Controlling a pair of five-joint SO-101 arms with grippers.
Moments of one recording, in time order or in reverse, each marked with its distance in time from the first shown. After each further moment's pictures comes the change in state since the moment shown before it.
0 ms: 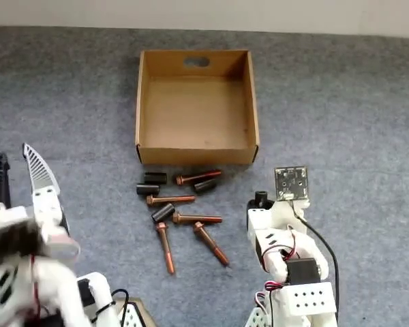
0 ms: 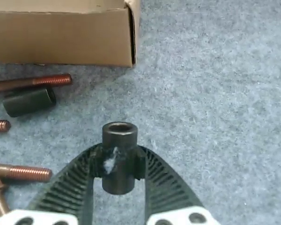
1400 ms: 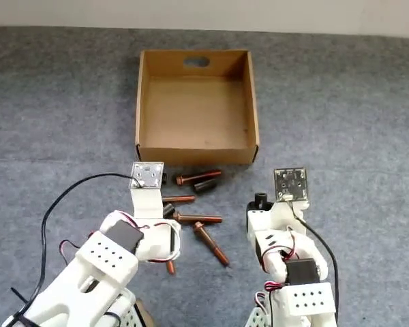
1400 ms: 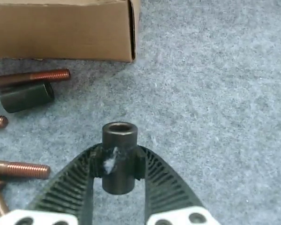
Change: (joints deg) left arm 51.5 47.1 21.3 4.0 40.1; right arm 0.0 -0.4 1.1 0.0 0.0
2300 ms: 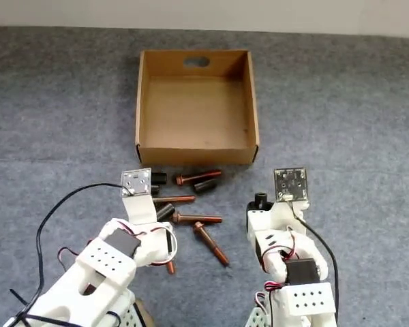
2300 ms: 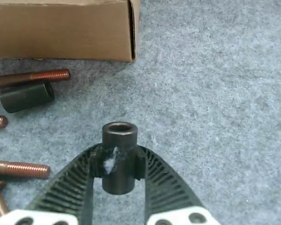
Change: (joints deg) left arm -2.6 0.4 8.0 -9.7 3.9; right arm 0.0 0.0 0.0 0.0 0.0
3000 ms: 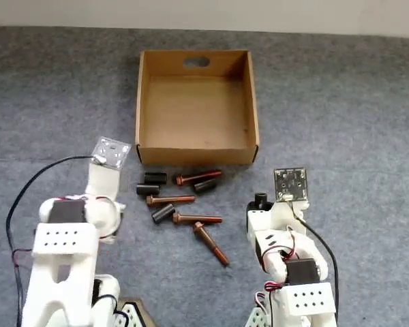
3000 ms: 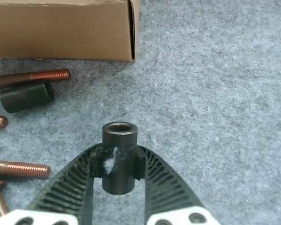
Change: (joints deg) left arm -34.4 0.1 -17.1 18.5 -54.9; right arm 0.0 0.0 0.0 0.0 0.0
